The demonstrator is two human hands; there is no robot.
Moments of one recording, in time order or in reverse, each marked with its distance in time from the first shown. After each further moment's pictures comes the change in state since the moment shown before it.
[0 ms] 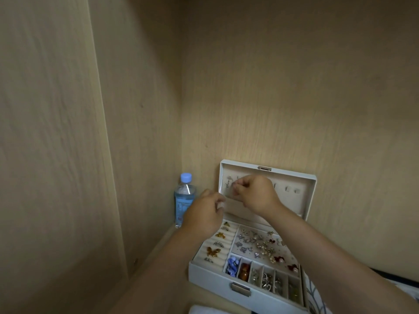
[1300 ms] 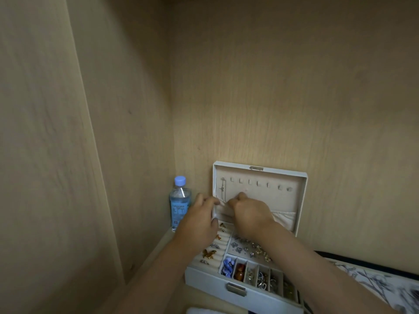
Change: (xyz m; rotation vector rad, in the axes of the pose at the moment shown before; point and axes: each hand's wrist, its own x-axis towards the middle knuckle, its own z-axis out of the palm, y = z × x) left_hand -0.018 -0.003 0.003 0.083 0.020 0.142; right_hand -0.030 0.016 0.011 -0.899 -0.277 -0.210
